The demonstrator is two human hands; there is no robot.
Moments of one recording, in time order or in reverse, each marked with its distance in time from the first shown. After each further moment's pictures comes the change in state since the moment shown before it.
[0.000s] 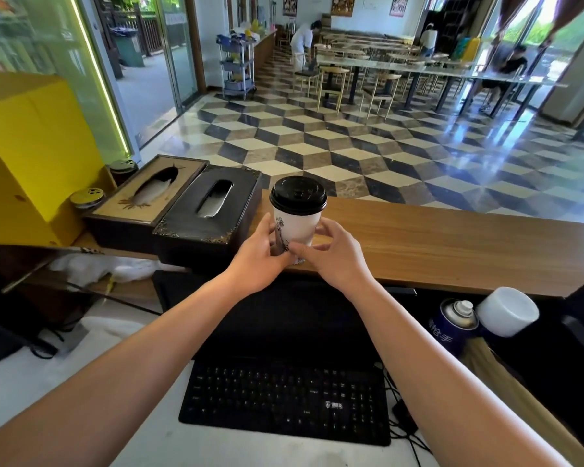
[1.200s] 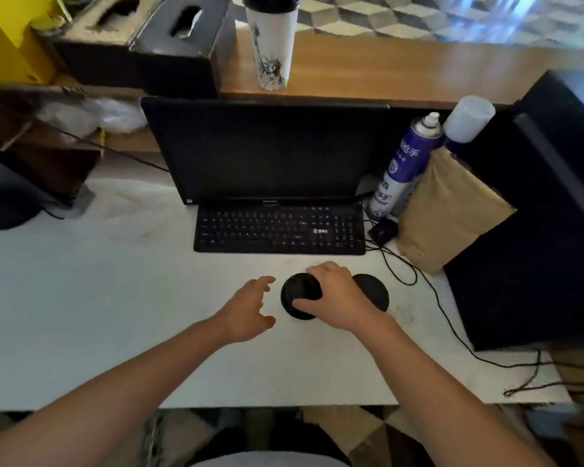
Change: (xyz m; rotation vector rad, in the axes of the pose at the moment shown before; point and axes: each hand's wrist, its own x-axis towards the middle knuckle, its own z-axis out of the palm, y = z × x) left_hand -0.305 -0.139 0.107 0.404 -0.474 -0.359; right_hand -0.310 0.131 0.053 -0.473 -0.446 0.216
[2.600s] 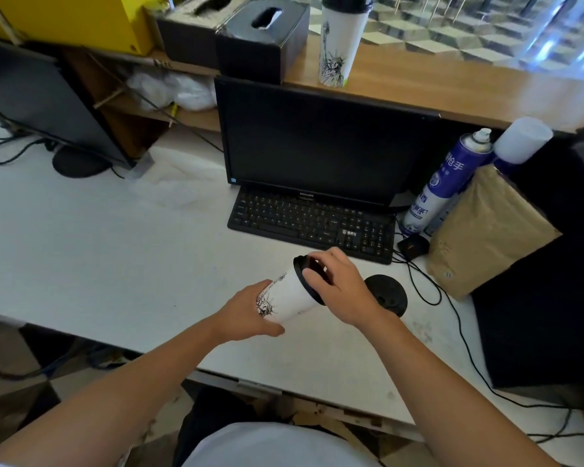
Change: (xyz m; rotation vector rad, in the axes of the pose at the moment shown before) left_hand -0.047 -0.035 0.043 -0.404 0.186 0.003; right_hand -0.006 0.007 0.027 0.306 0.096 -0.381
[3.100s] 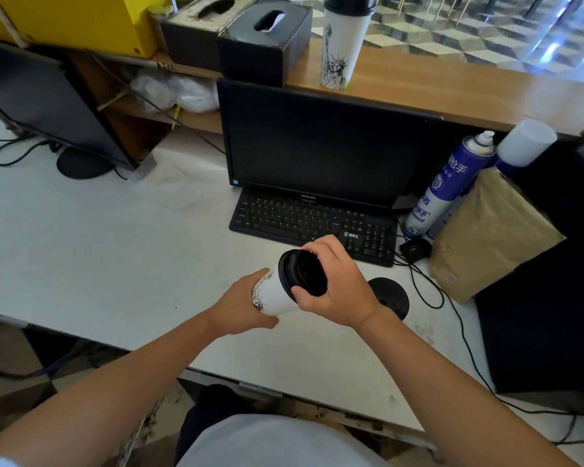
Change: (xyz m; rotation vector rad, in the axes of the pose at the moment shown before) left_hand -0.002 0.011 -0.014 -0.053 0.060 0.087; right_hand 0.000 -0.021 -0.006 -0.150 0.113 -0.369
